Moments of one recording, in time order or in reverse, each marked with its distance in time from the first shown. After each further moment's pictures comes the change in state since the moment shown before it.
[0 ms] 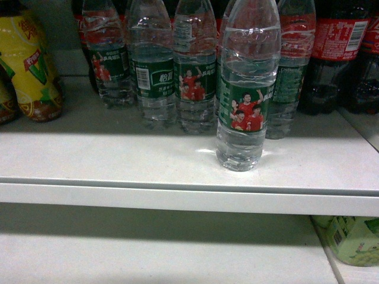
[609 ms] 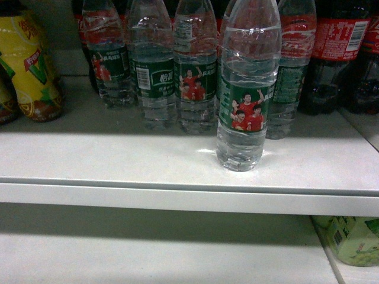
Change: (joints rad) left arm 0.000 0.000 0.000 0.000 0.000 0.000; right arm 0.344 0.775 0.221 0.564 -0.036 0.017
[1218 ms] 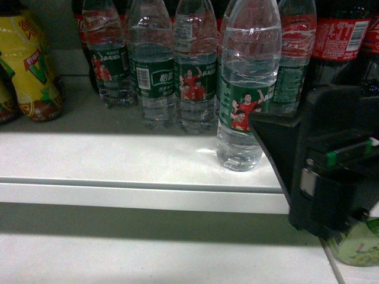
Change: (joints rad) left arm 0.000 0.000 0.000 0.000 0.000 0.000; right arm 0.211 0.376 0.155 0.142 0.089 -0.001
